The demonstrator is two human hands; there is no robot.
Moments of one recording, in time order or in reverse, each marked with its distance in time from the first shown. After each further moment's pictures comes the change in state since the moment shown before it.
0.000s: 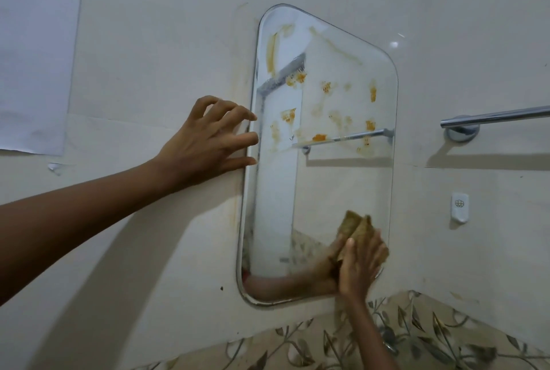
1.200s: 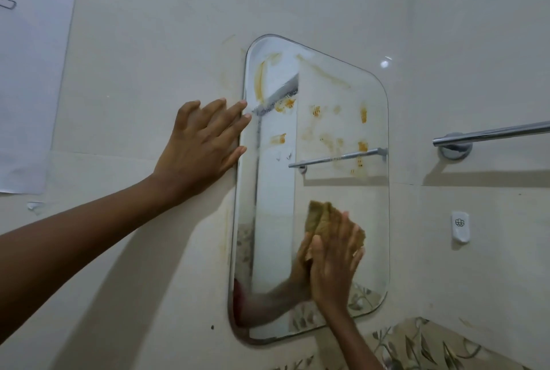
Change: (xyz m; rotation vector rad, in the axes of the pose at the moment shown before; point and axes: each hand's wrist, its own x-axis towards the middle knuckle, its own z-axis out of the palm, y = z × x) left_hand 0.026 -0.007 0.007 0.103 -0.014 -0.259; right_hand 0.000 -0.057 0.020 -0.206 -0.022 -0.419
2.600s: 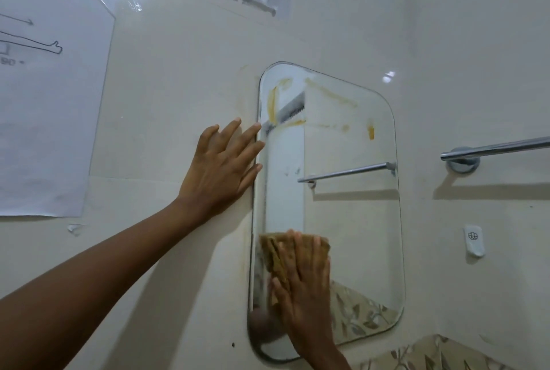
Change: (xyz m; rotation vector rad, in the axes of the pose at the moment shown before) left_hand -0.001 0.003 -0.006 -0.045 -0.039 -0.026; right_hand -0.038 -0.034 0.021 -0.149 -0.112 -0.518
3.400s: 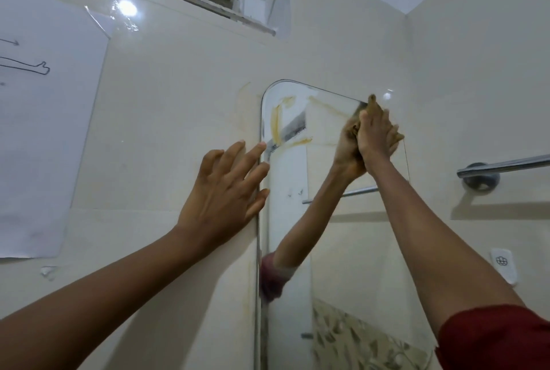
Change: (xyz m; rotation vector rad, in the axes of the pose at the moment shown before) left_hand 0.005 0.002 0.004 0.022 0.055 0.007; right_hand 0.300 0.113 -0.088 0.331 0.316 0.627
